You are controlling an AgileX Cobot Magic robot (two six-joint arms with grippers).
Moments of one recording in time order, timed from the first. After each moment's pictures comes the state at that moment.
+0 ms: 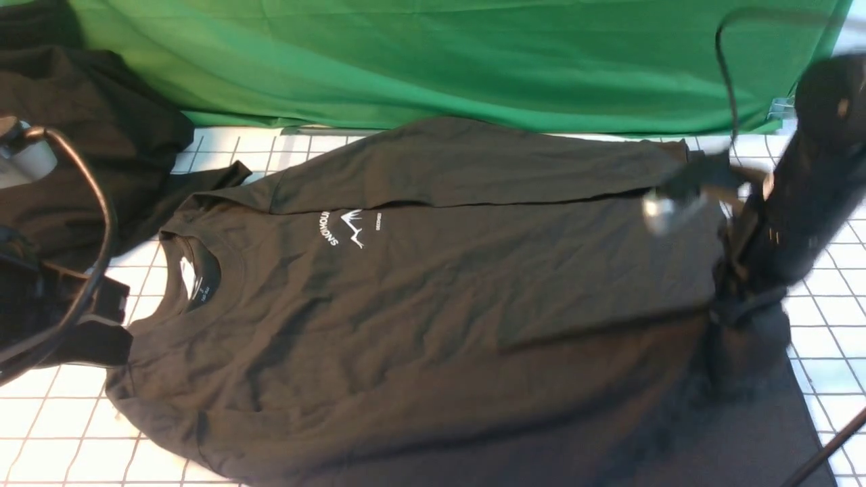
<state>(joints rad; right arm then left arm) 0.25 1.76 -1.40 0.01 1.10 -0.46 0.06 1.07 -0.94 -0.34 1.10 0.19</state>
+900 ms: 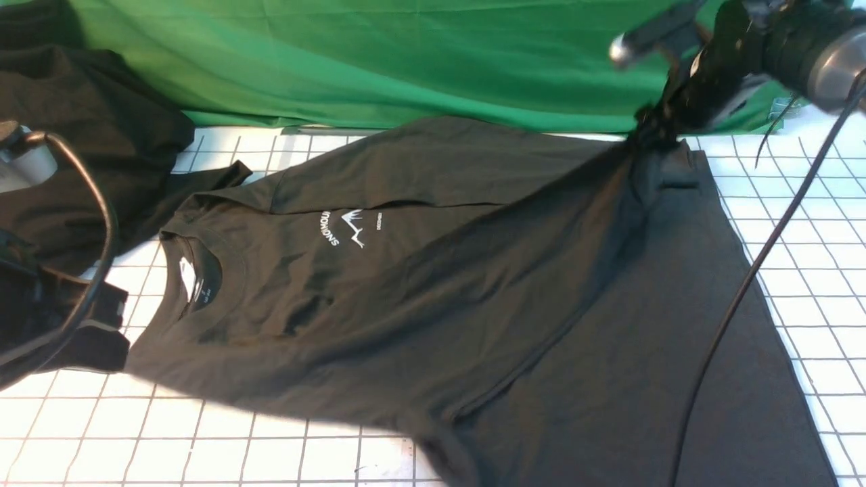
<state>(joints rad) 0.18 2.23 -2.06 -0.18 0.74 -0.17 0.06 1.07 -0.94 -0.33 1.11 0.19</state>
